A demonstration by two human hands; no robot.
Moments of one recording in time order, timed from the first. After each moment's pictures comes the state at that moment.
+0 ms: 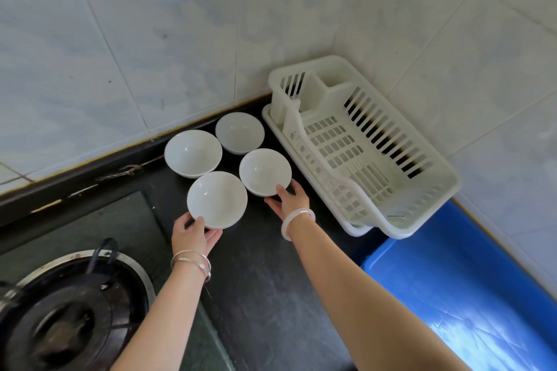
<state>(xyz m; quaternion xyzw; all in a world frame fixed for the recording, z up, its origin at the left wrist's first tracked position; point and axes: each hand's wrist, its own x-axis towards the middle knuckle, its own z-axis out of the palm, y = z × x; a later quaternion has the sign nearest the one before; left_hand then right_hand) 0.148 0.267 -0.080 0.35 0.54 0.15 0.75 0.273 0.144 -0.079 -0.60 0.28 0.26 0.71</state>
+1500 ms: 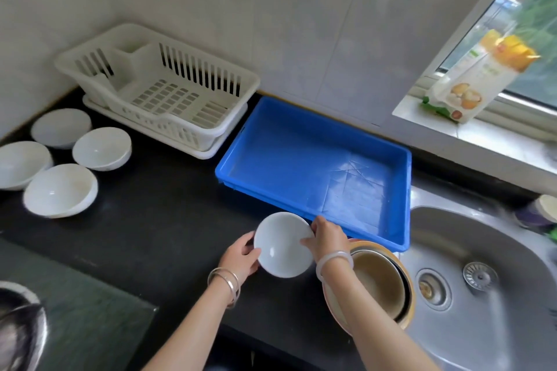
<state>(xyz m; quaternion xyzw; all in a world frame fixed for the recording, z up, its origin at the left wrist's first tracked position) 0.022 -0.017 -0.058 0.69 0.18 -0.33 0.61 0.023 -0.199 -0.036 -0.92 0.26 0.18 0.22</state>
